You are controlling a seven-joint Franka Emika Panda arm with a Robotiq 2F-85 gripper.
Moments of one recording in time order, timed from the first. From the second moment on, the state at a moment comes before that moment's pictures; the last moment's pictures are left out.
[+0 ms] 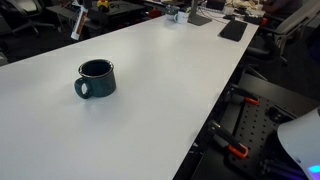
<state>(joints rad) 0.04 0.21 0.15 -2.04 -0.23 2.50 -1.33</state>
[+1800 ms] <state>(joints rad) 0.00 0.31 0.05 -2.31 -0.30 2.62 -1.25</state>
